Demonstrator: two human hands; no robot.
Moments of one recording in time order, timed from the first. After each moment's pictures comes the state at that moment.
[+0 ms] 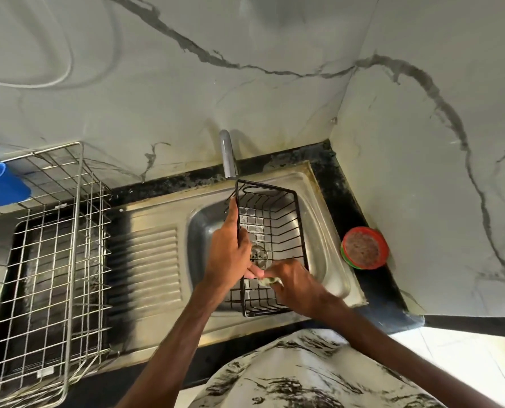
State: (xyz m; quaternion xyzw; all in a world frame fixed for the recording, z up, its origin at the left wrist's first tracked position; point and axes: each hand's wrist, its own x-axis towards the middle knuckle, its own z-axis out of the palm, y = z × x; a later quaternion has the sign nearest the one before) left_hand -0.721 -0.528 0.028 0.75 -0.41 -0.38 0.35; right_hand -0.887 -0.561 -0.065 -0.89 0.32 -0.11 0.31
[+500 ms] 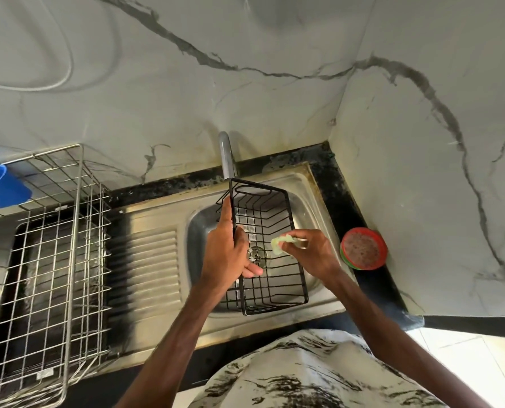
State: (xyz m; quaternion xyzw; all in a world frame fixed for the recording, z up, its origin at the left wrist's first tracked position) left_hand -0.721 -0.524 0.037 0.75 -0.37 -0.40 0.37; right_hand -0.896 -0.612 -0.055 -0.66 0.52 -0.22 0.50
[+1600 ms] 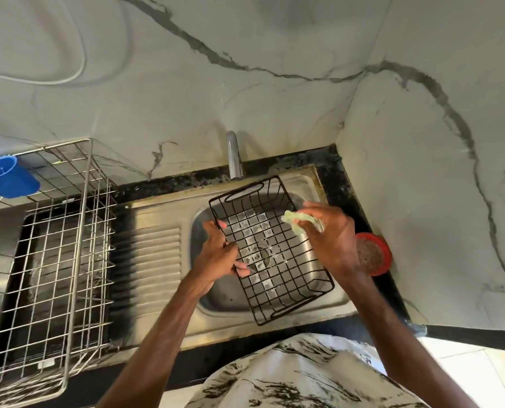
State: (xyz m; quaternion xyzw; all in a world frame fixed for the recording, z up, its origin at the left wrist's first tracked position) left_hand -0.696 -0.521 0.030 0.73 -0.22 -0.53 0.36; right_hand -0.904 -0.629 0.003 -0.75 0.48 -0.33 0.31
